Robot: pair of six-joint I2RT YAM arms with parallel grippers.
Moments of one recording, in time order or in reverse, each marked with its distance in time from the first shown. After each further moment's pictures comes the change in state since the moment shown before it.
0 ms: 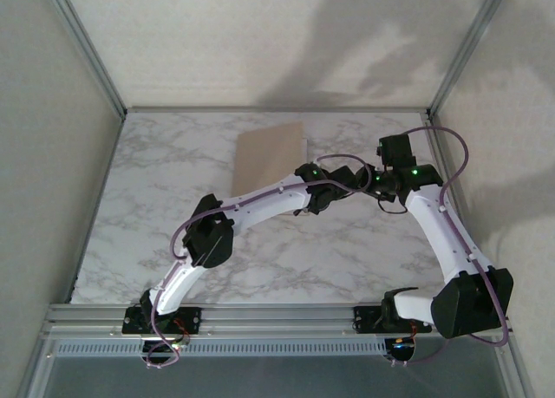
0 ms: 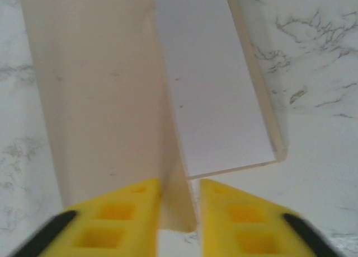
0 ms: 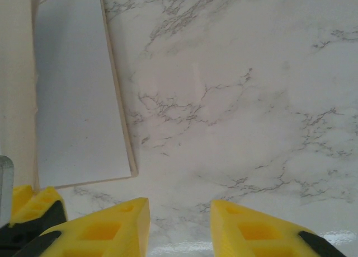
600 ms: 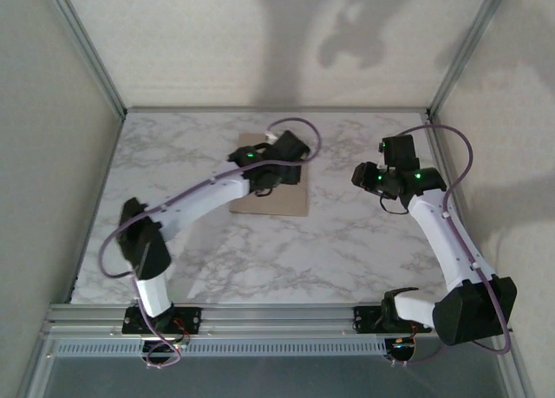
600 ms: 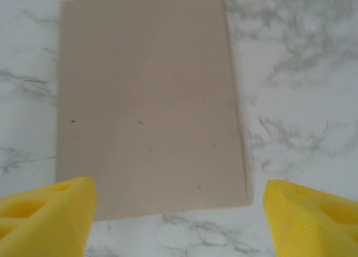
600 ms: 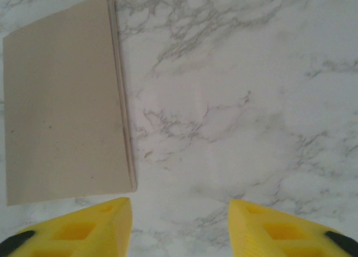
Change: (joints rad) left arm 0.203 -0.512 -0.476 0.435 0.146 -0.048; right arm 0.000 -0.043 -0.014 0.056 0.043 -0.039
